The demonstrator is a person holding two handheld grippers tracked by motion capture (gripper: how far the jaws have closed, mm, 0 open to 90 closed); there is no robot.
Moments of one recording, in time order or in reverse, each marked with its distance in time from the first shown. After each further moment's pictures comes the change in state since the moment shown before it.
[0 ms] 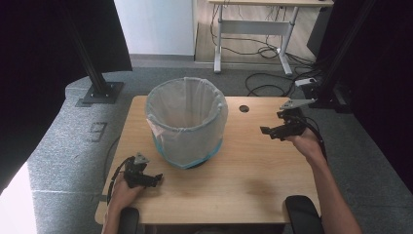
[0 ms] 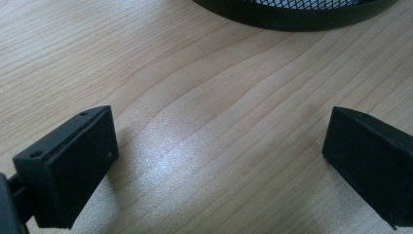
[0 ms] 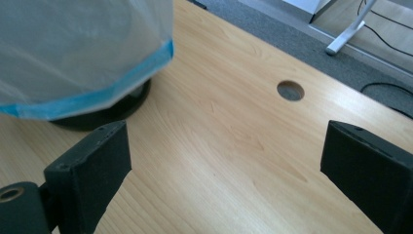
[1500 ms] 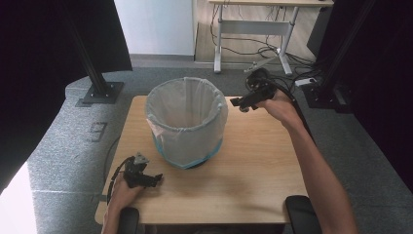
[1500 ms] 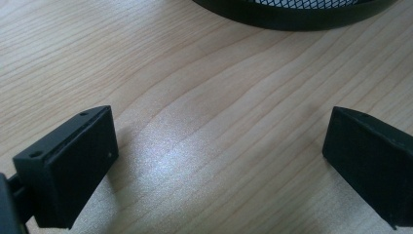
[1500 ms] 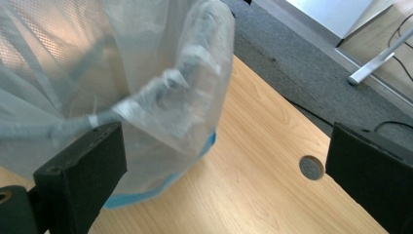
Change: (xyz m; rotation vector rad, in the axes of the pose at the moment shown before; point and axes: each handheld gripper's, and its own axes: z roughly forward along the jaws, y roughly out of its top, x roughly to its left) left arm 0.000 0.000 0.000 -0.001 -0.003 0.003; right arm 0.045 0.143 0.016 0.057 0.077 -0.126
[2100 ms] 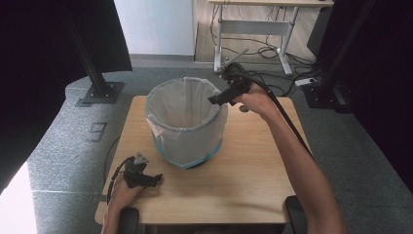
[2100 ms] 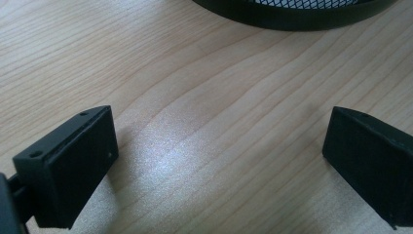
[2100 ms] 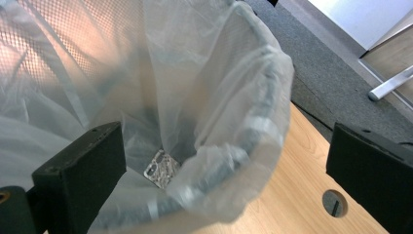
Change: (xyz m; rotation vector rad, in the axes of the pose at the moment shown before) left arm 0.000 0.000 0.000 0.000 0.000 0.000; right arm 0.036 0.049 0.031 0.038 0.058 -0.088
